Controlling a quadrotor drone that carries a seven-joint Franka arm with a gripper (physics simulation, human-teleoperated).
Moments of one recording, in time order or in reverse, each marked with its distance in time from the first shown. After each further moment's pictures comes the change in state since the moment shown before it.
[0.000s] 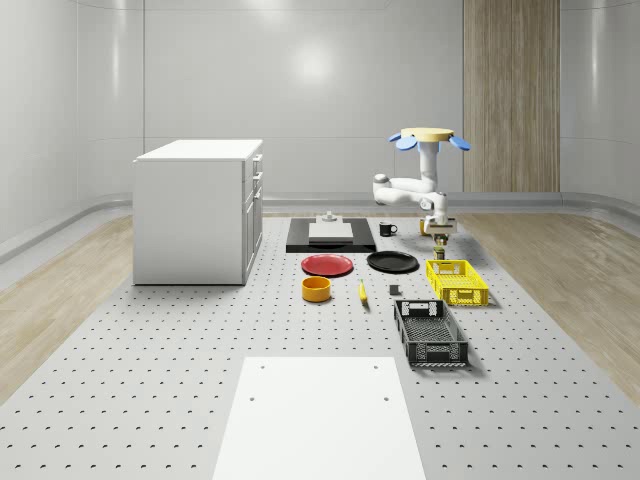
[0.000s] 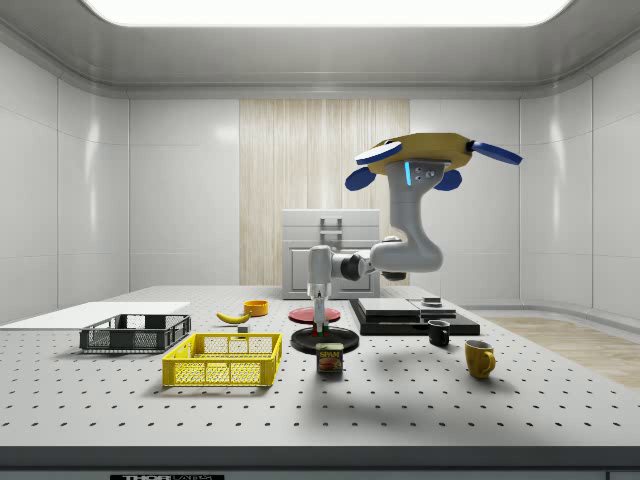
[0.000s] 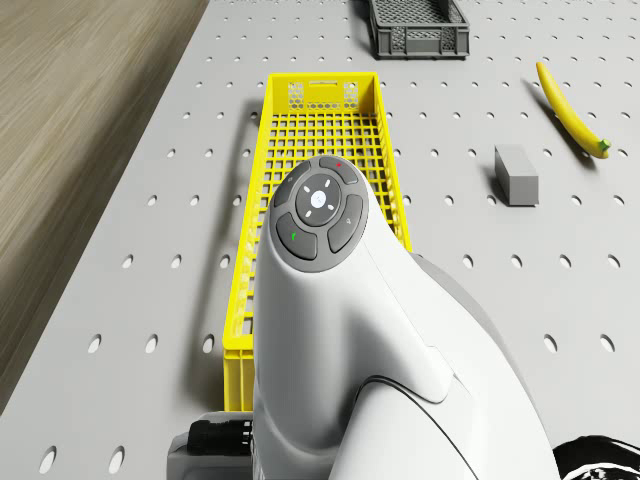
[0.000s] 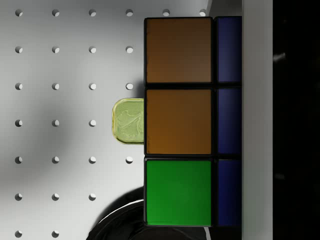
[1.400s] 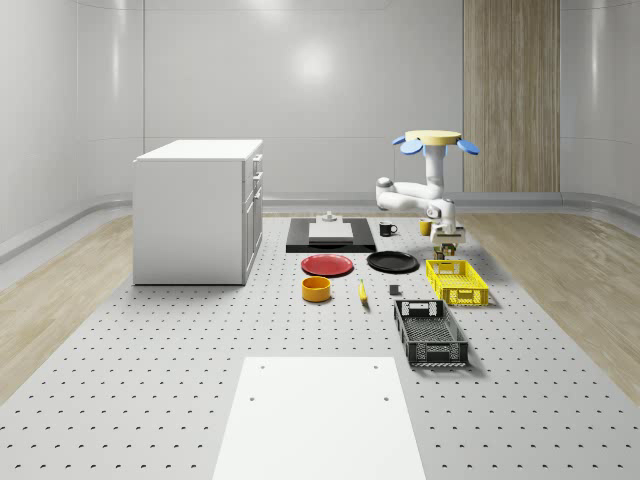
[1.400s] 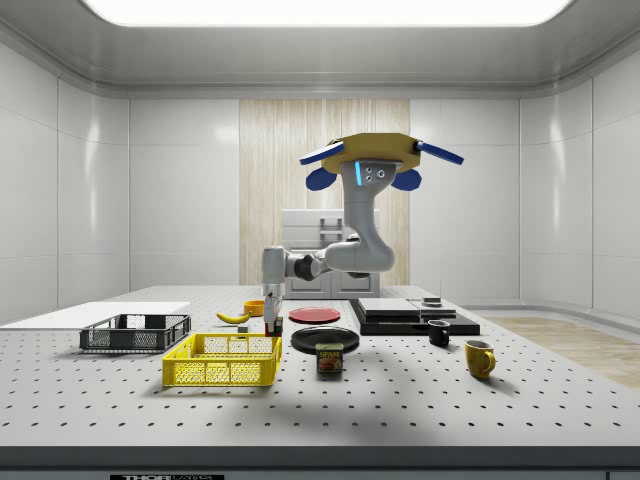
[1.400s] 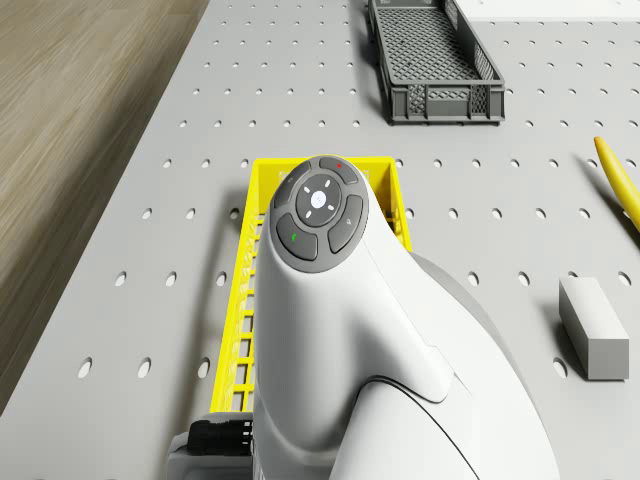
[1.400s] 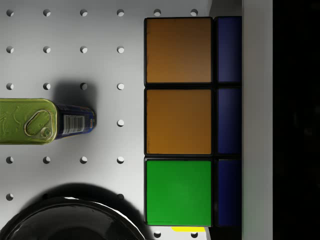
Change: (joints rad) arm -0.005 -0.034 0.004 0.001 0.013 0.032 0.004
